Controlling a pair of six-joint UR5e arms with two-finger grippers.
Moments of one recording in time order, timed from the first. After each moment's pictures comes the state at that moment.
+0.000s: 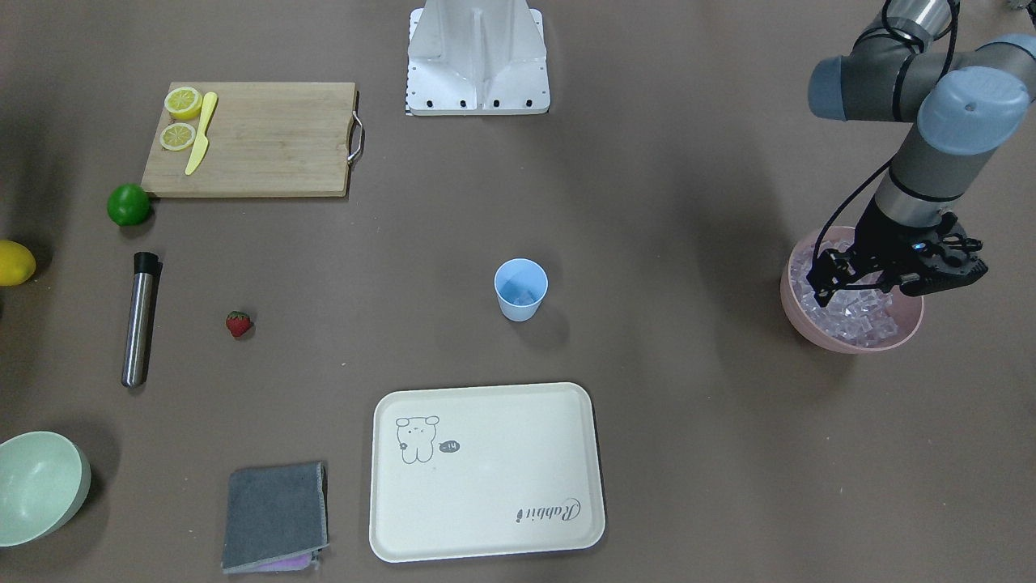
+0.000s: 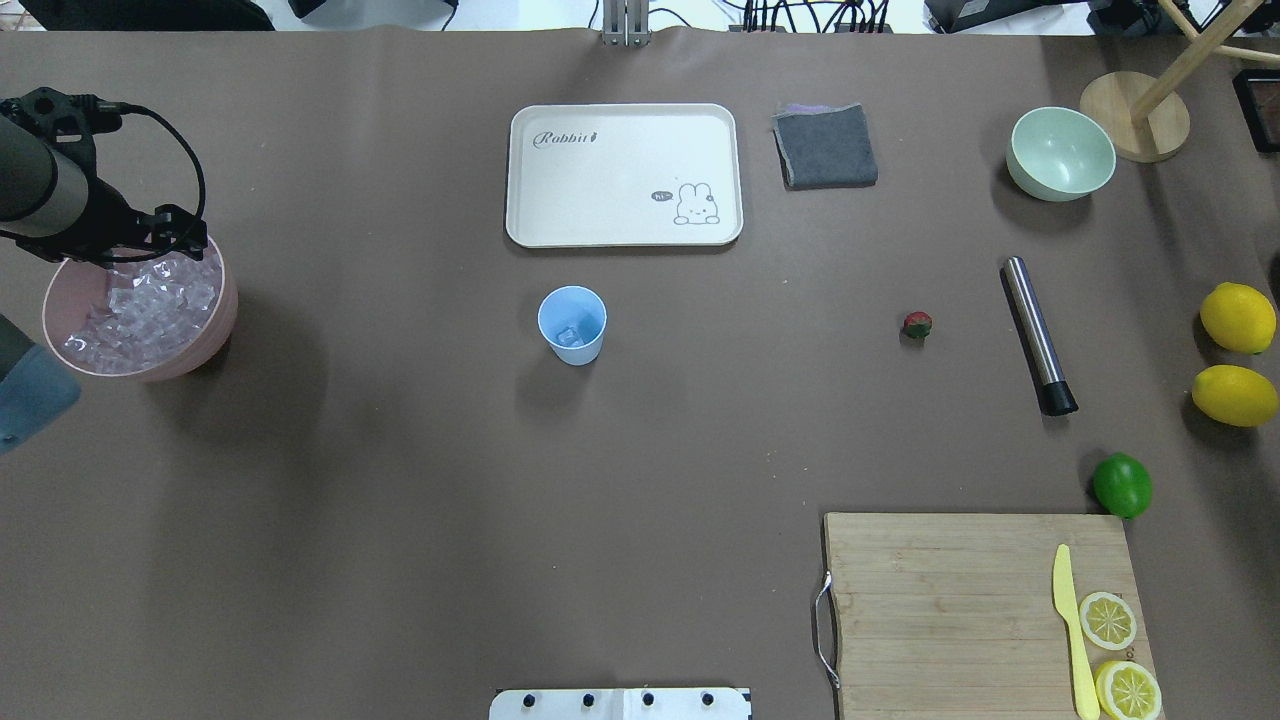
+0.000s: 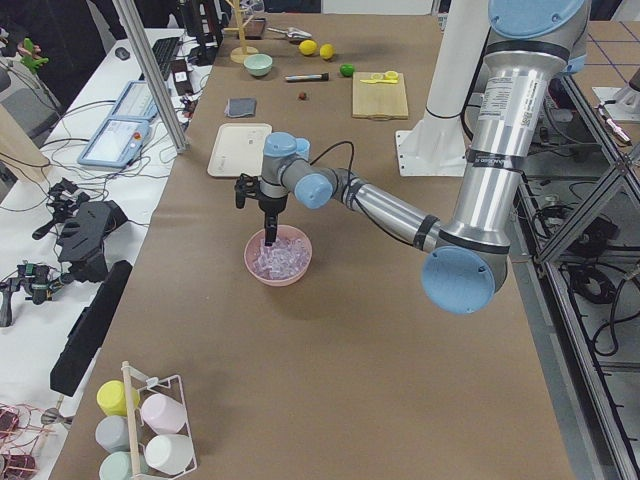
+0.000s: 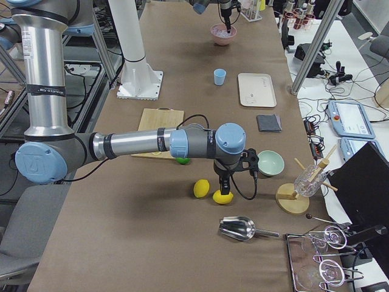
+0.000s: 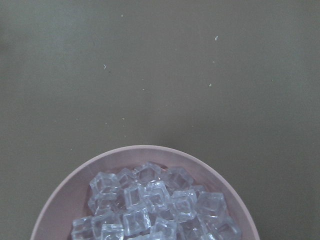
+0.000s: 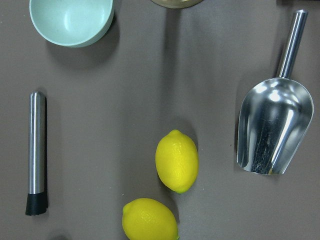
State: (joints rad) left arm -0.97 -1.76 -1.75 -1.82 -1.96 -0.96; right arm 1.59 -1.57 1.72 -1.69 2.45 -0.06
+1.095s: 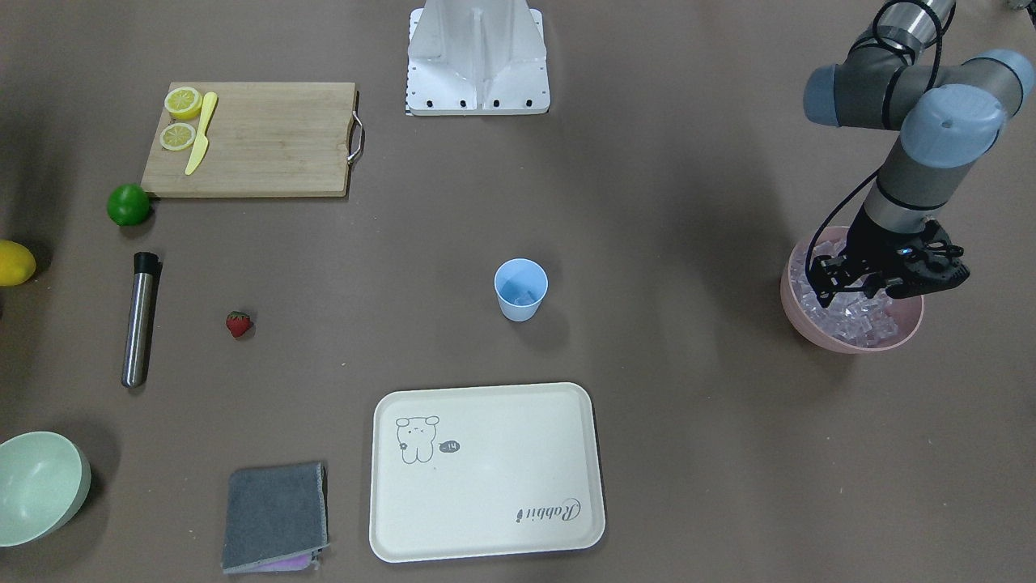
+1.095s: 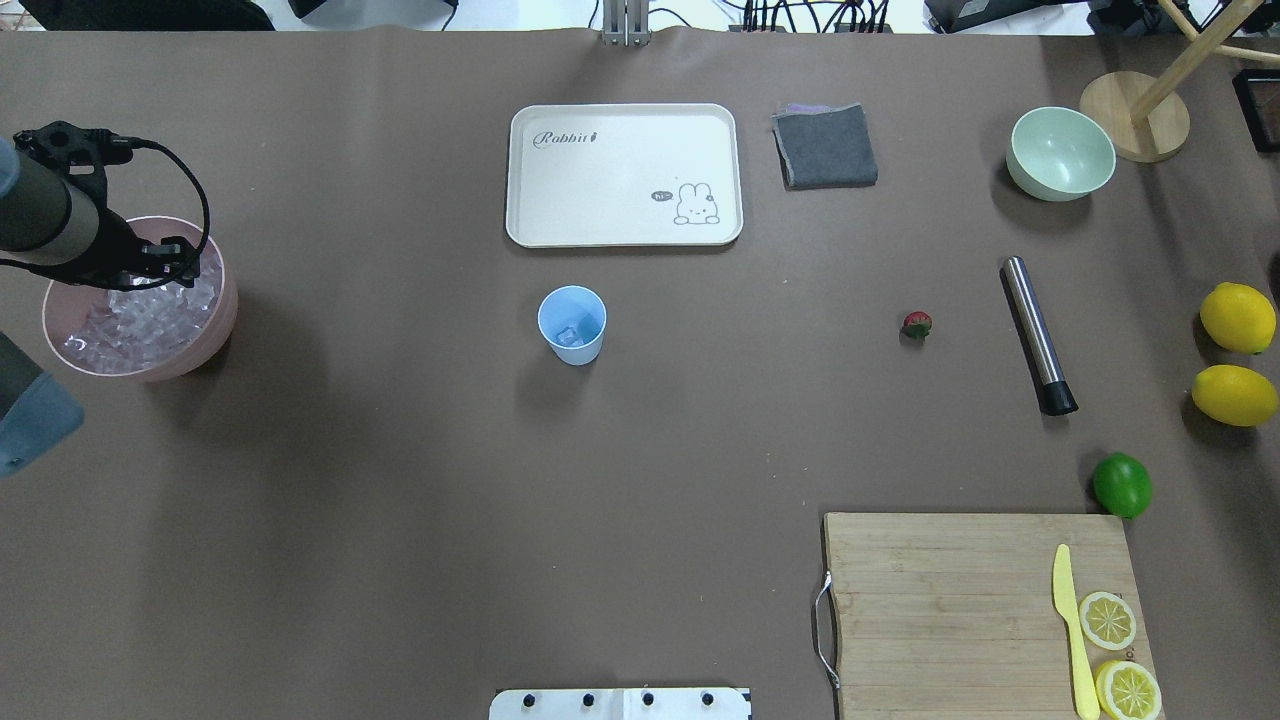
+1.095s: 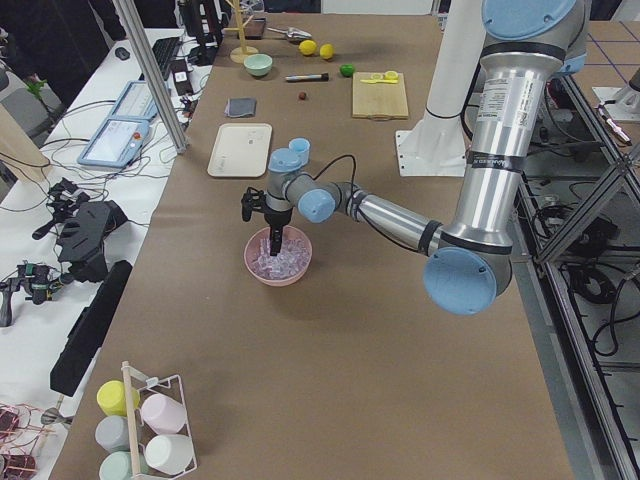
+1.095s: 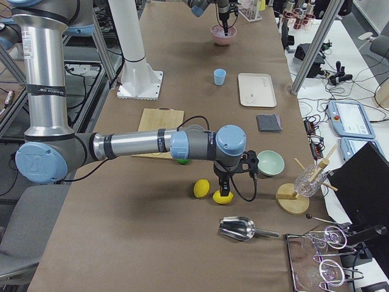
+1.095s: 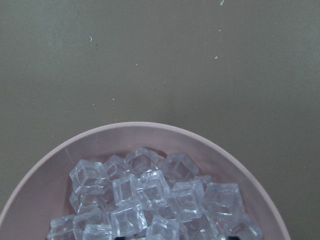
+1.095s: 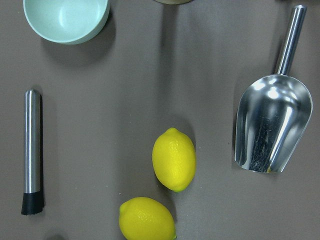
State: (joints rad) left arm -0.94 -1.72 -1.73 -1.84 -1.93 -0.94; right arm 1.59 -1.57 1.71 -1.69 2.45 -0.06
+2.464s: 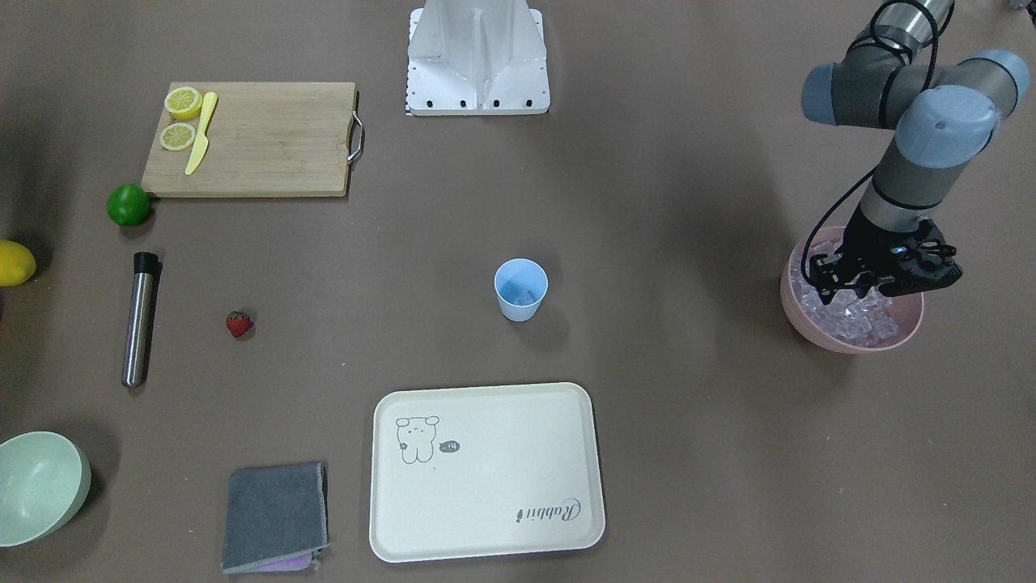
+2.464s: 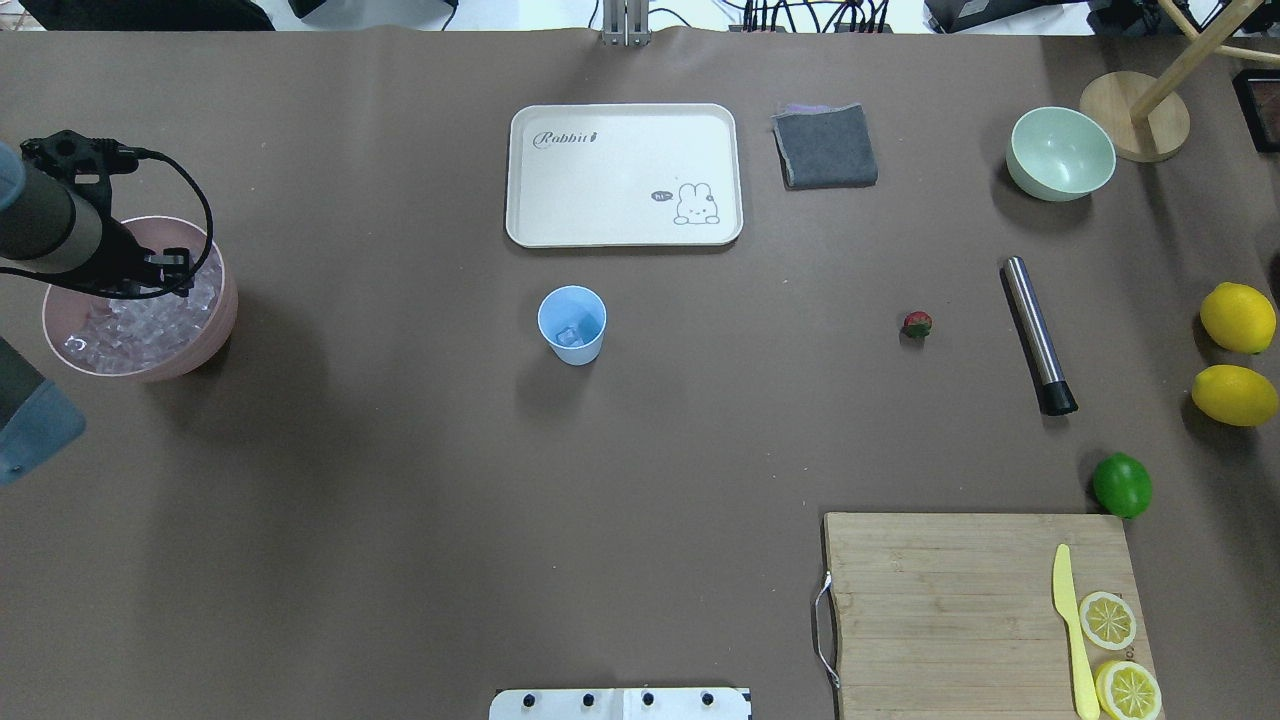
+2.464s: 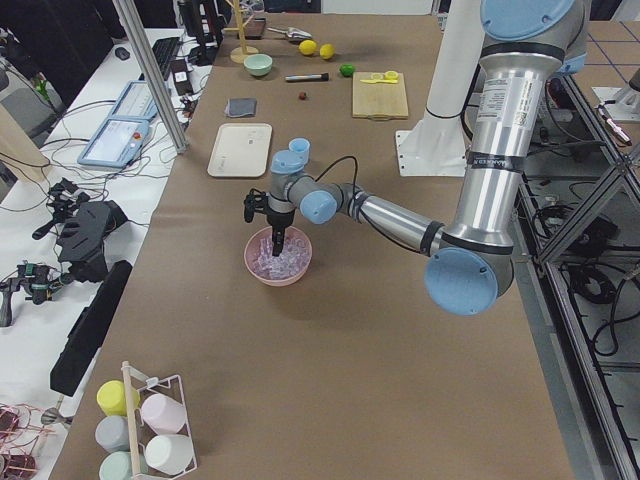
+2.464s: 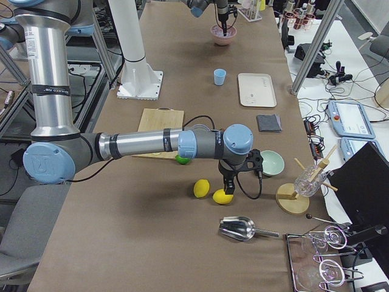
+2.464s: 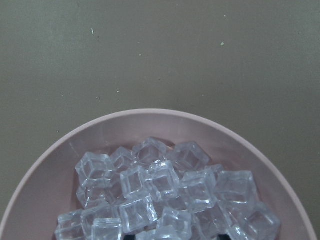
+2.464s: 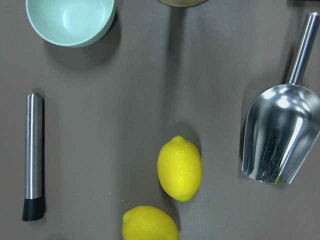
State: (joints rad) left arm -0.93 -1.72 -1.73 -1.84 -1.93 -0.93; right arm 1.56 -1.53 1.68 -1.69 2.45 -0.06
